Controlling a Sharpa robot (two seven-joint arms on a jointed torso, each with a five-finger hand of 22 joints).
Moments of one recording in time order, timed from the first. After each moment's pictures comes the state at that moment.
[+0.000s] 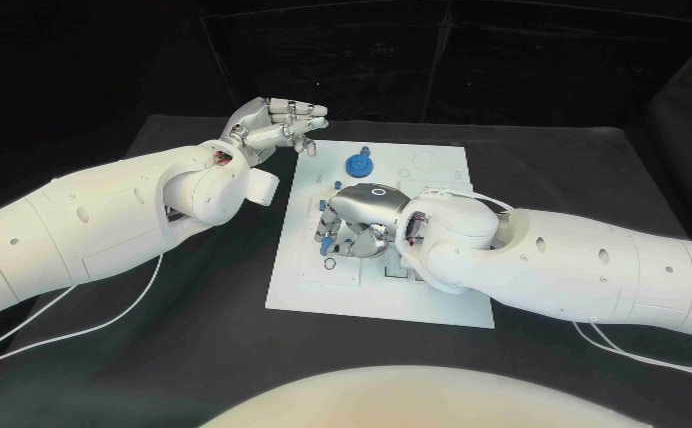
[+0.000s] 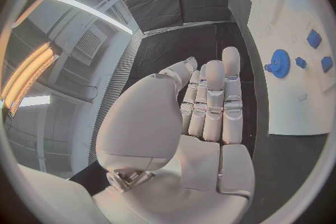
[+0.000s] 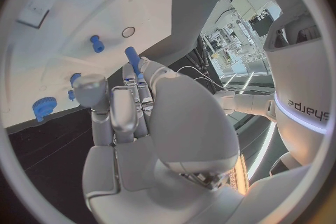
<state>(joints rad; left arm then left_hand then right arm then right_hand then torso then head) 1.18 -0.76 -0.03 1.40 -0.09 -0.20 0.35 1.43 -0.12 0.37 0.06 0.14 1.02 0.17 0.12 0.07 1.12 0.10 0.22 0.10 1.18 0.02 1.01 0.52 0.17 1.23 0.11 0.39 0.96 1.05 -0.65 -0.02 1.71 -1.62 -0.18 -0.17 1.51 -0.11 0.38 0.14 0.15 1.09 0.14 0.09 0.07 1.18 0.07 0.17 0.06 1.47 -0.01 1.25 1.07 0.14 1.33 0.09 1.17 0.88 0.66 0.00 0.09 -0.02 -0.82</state>
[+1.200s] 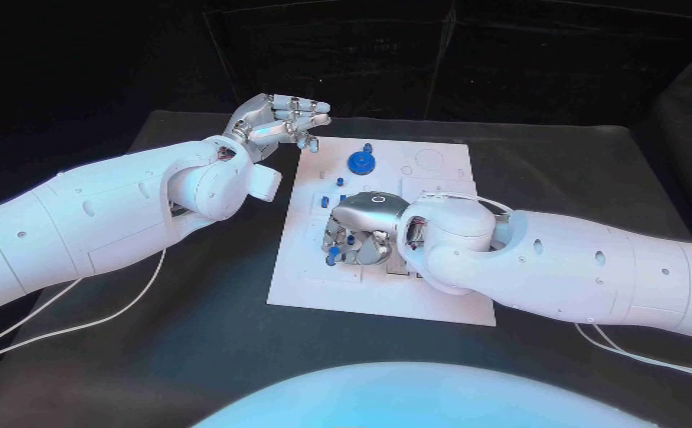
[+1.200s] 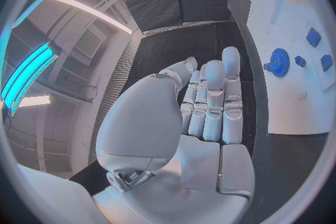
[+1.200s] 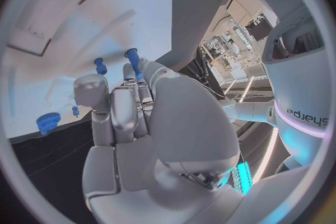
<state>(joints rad) 1.18 -0.76 -0.03 1.40 -0.09 -0.20 0.35 1.43 -0.12 0.37 0.06 0.14 1.02 0.17 0.12 0.07 1.12 0.10 0.22 0.10 1.18 0.02 1.01 0.52 0.17 1.23 0.11 0.39 0.96 1.05 -0.64 -0.03 1.68 -1.64 -0.10 -0.17 1.51 -0.11 0.38 0.14 0.15 1.09 0.15 0.09 0.07 1.18 0.07 0.16 0.06 1.47 -0.01 1.25 1.07 0.14 1.33 0.09 1.17 0.88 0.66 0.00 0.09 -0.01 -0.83</state>
